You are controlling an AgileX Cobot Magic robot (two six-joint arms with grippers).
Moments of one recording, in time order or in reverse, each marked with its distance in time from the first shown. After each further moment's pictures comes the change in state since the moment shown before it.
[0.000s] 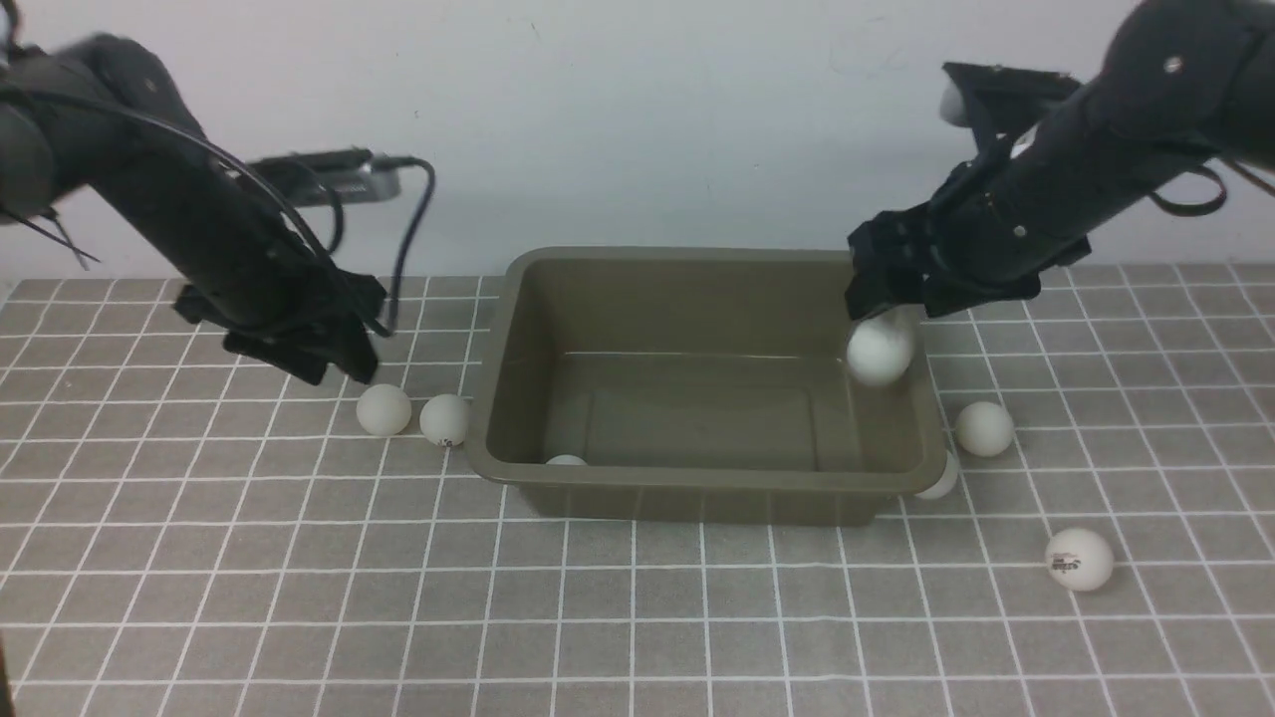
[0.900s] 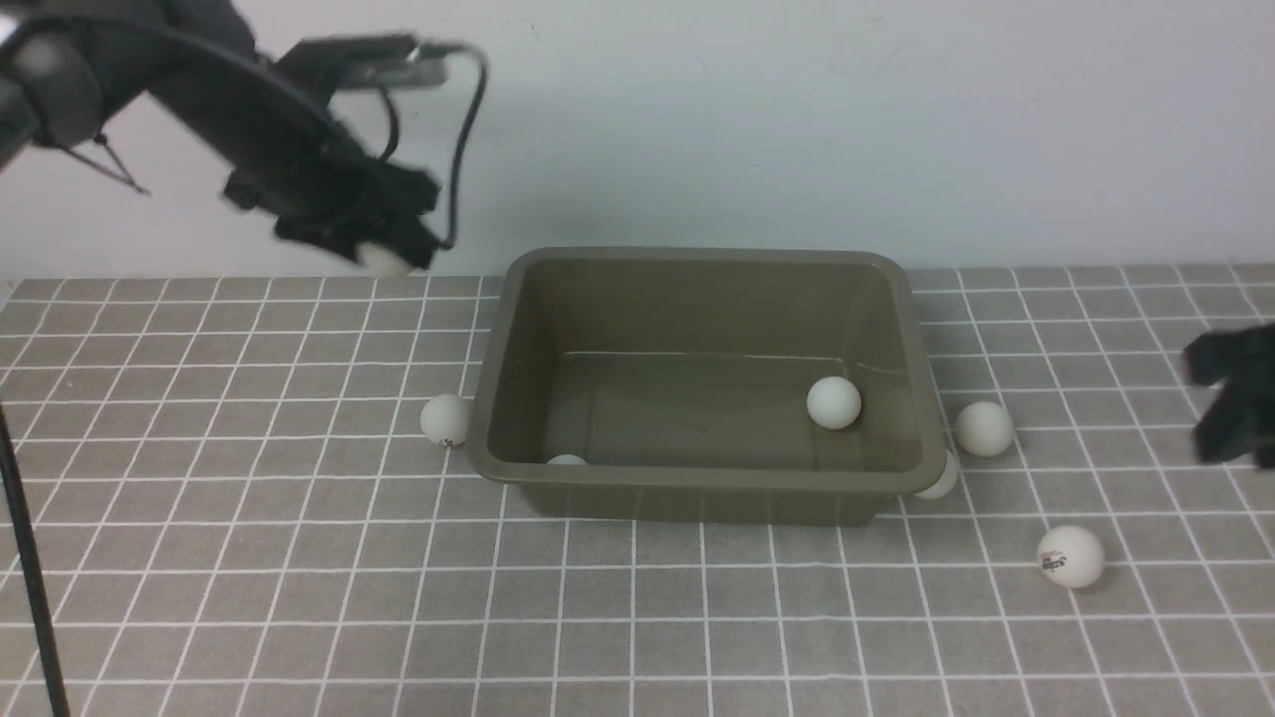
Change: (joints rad) right arm -0.320 -0.346 0.471 -0.102 0.079 0.026; left arm -0.100 -0.006 -0.270 -0.048 0.075 -0.038
